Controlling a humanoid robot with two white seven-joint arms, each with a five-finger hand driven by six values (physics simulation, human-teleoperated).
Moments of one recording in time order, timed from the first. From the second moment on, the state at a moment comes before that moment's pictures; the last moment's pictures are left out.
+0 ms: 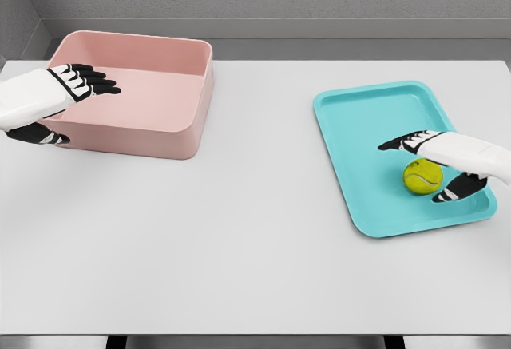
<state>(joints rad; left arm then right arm) -0.47 1.07 -0.49 -1.55 -0.34 -0.61 -0.20 -0.32 -1.14 0.54 -1.74 0.08 -0.26 0.42</state>
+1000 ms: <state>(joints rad) -0.46 1.11 -0.50 -1.59 -0.34 -0.61 -0.22 -0.35 -1.11 0.59 -1.68 0.09 -0.02 0.45</state>
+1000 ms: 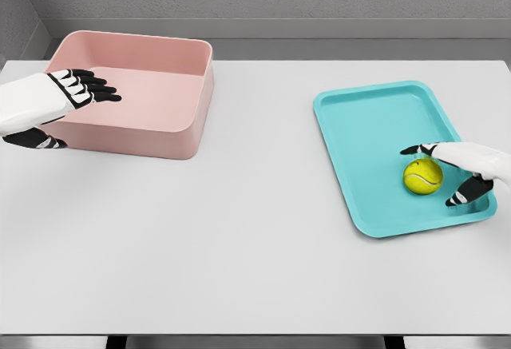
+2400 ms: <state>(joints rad) -0.46 1.11 -0.50 -1.59 -0.34 -0.61 -0.22 -0.42 -1.08 0.66 -1.71 0.09 0.03 0.47</state>
